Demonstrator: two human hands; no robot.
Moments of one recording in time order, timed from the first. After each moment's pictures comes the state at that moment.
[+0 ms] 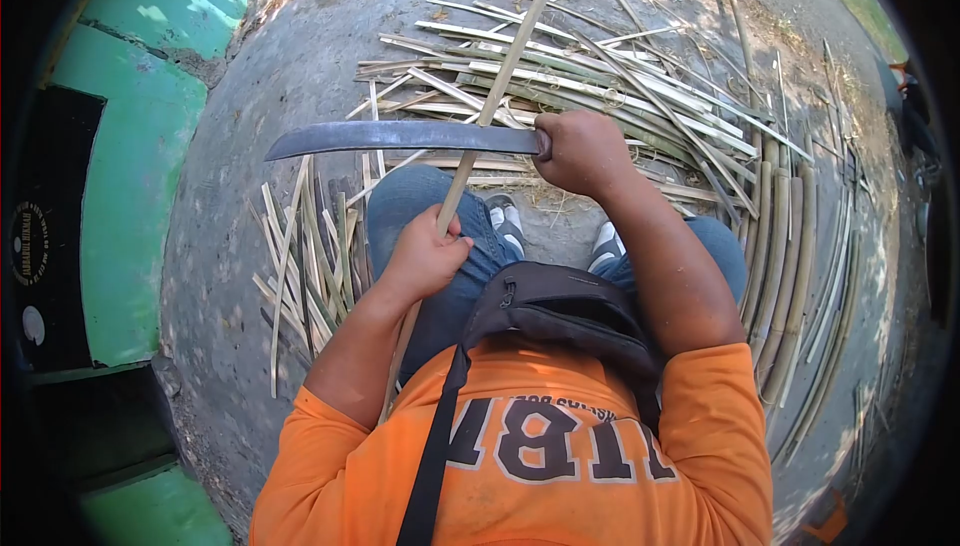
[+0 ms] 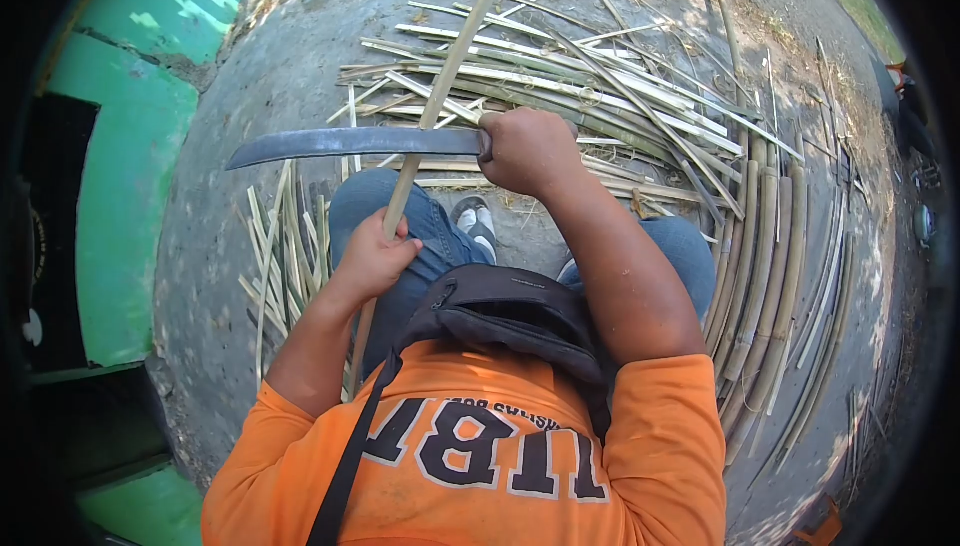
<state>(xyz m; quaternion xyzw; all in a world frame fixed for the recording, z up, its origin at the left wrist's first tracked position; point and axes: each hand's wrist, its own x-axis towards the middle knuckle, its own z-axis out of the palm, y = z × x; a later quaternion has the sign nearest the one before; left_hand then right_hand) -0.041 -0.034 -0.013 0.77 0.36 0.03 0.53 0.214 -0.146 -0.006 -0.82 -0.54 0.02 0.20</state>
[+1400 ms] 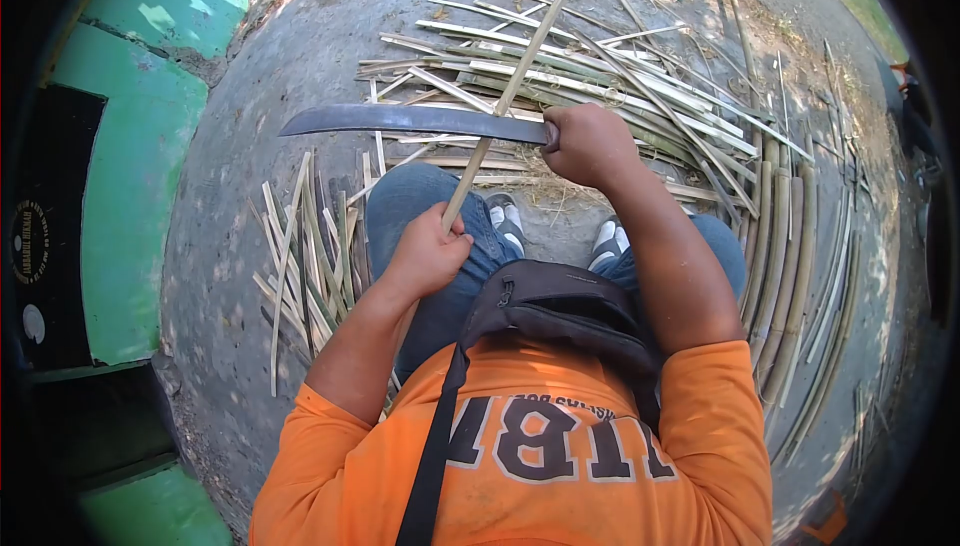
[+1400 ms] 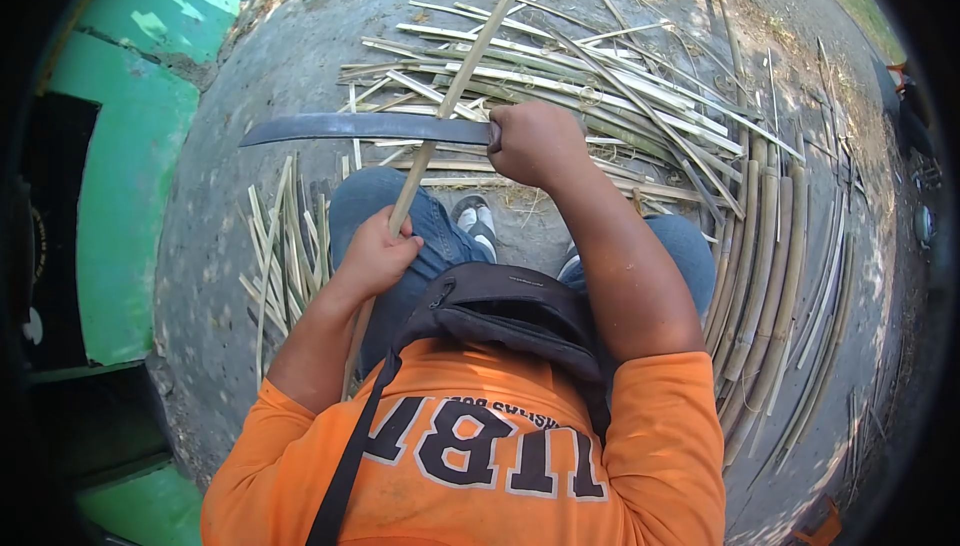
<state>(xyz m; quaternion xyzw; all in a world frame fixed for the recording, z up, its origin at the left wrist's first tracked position) -0.039 -0.038 -0.013 0.80 0.35 0.02 0.49 0.221 -0.148 -0.001 -0.84 -0.51 0.06 0.18</state>
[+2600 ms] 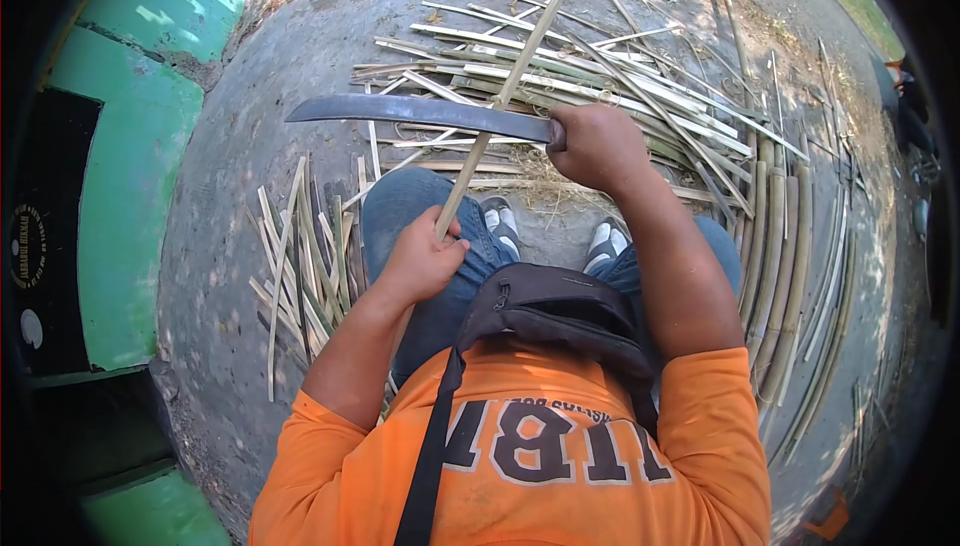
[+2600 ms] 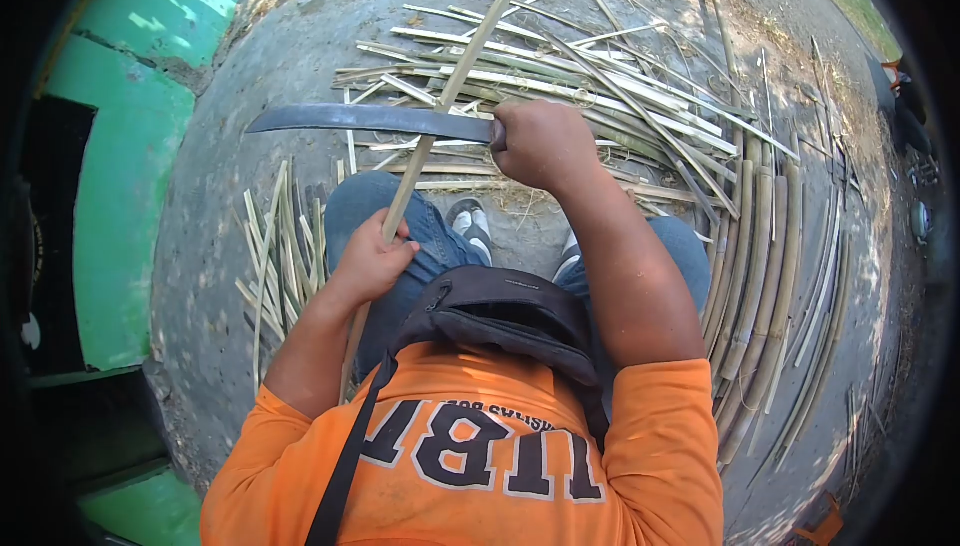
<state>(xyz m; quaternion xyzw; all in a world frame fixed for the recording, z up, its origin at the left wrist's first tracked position) -0.042 -0.036 -0.017 0.78 0.34 0.02 0.53 0.227 -0.160 0.006 -0.83 -0.51 0.01 0.22</state>
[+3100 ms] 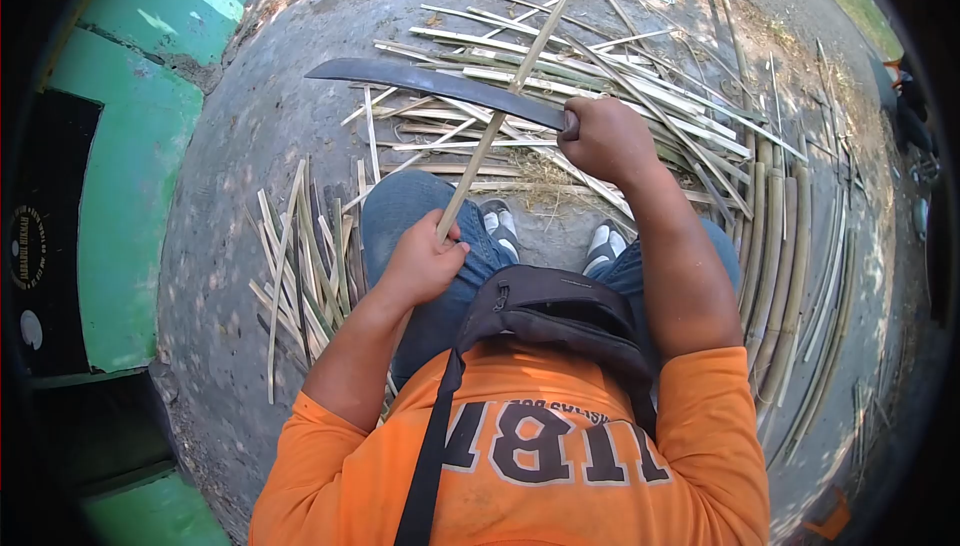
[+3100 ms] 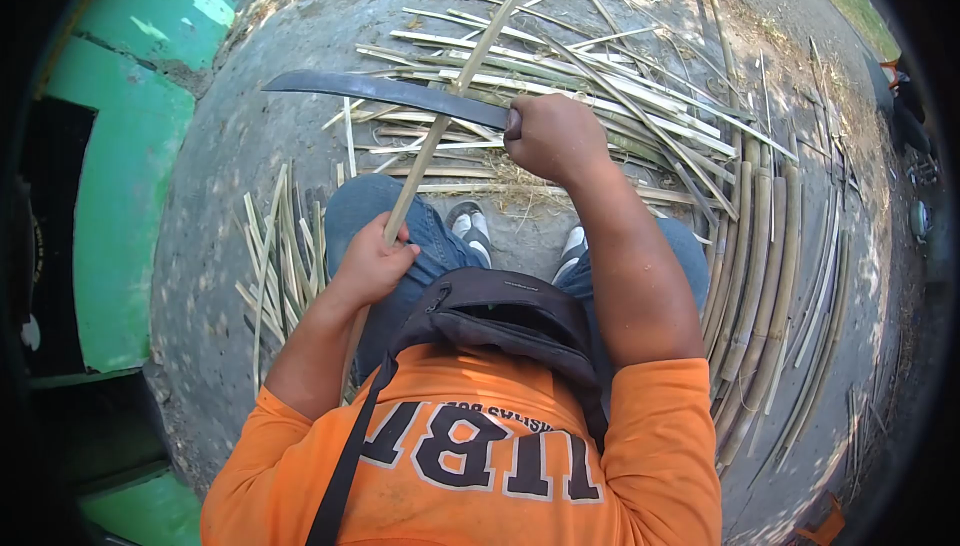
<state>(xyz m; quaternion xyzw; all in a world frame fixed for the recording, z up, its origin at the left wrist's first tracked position) -0.042 -0.036 -0.018 0.79 0.33 0.02 0.51 0.241 -0.164 0.011 -0.86 -0.47 0.03 0.22</state>
